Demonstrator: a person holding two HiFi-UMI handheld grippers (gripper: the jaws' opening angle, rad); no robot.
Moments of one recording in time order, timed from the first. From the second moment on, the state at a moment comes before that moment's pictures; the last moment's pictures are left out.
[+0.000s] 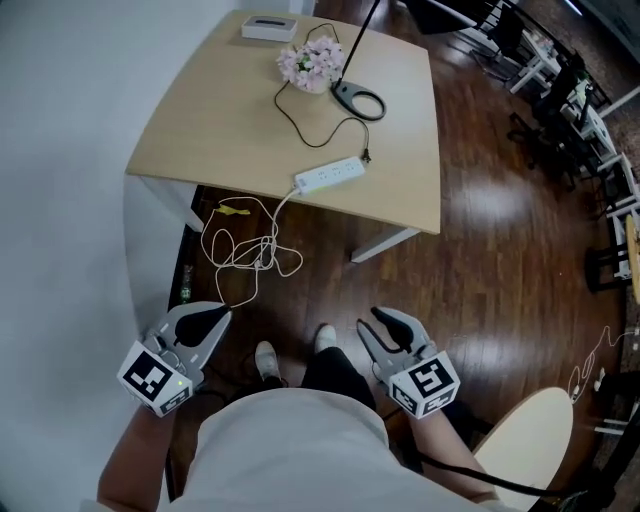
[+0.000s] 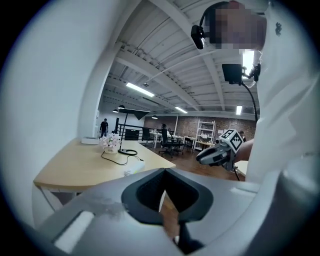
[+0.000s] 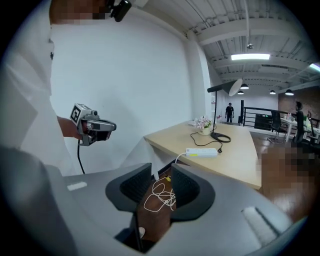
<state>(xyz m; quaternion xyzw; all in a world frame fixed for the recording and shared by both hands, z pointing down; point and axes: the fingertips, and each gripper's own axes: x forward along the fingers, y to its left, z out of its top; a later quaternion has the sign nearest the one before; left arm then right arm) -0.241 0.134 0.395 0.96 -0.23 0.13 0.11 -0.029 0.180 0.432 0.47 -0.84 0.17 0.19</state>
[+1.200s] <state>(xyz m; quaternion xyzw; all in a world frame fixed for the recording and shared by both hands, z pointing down) -0.179 0.291 0.356 0.96 -0.24 0.12 0.08 0.017 0.326 0.348 0.47 -0.87 0.10 0.14</state>
